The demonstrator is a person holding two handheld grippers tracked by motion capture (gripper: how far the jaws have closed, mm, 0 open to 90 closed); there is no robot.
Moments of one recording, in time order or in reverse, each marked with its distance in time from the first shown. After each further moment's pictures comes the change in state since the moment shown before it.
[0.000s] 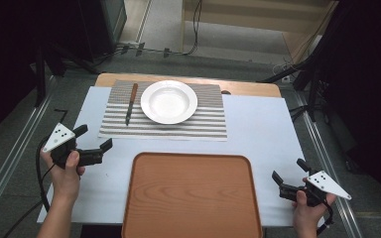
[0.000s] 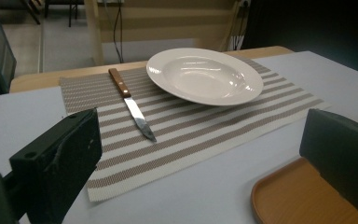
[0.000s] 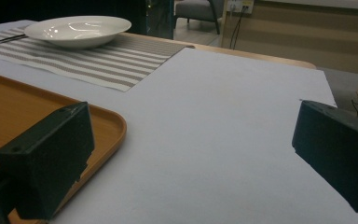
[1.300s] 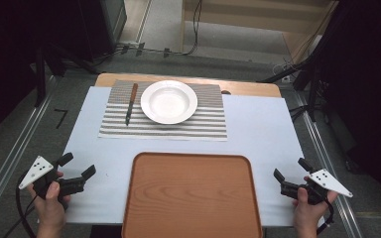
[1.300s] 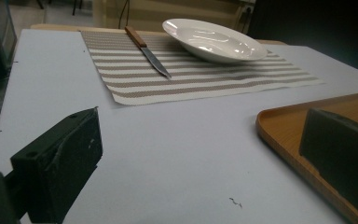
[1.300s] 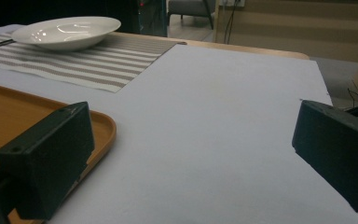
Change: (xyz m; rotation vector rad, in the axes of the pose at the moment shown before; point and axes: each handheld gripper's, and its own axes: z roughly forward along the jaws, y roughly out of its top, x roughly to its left) left arm 0.019 -0.082 -0.053 -0.021 0.000 -0.104; right arm -0.005 0.000 0.003 0.016 -0.025 0.040
